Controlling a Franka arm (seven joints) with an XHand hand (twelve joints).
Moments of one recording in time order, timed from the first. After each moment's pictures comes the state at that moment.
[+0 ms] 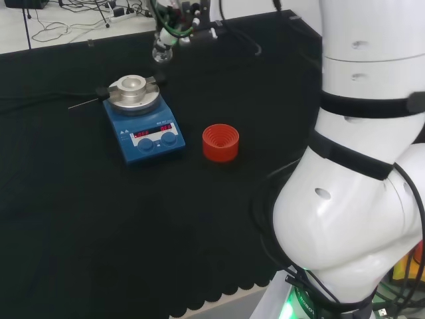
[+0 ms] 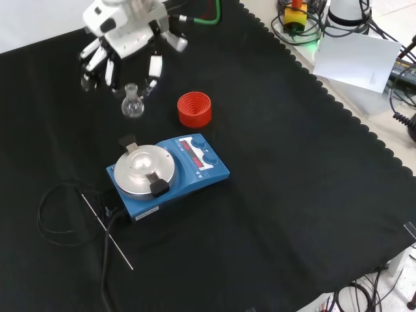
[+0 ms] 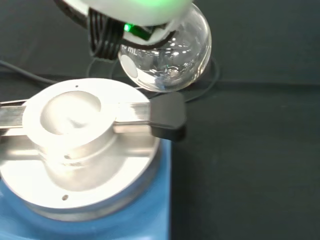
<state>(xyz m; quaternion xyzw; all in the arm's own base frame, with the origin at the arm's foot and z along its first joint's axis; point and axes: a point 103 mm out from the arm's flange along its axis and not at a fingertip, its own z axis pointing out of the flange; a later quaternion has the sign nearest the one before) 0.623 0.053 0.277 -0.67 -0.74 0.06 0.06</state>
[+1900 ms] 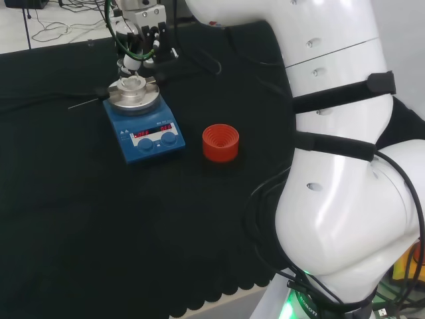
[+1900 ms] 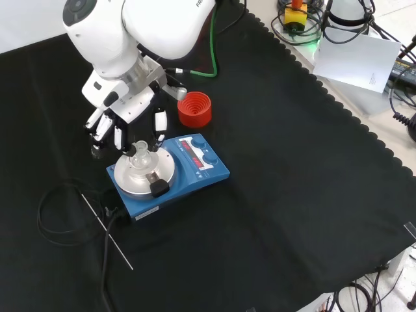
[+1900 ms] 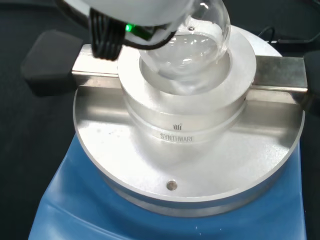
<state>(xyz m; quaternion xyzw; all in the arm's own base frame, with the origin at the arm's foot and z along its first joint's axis) 0.659 0.134 0.211 -0.61 -0.78 0.10 0.09</state>
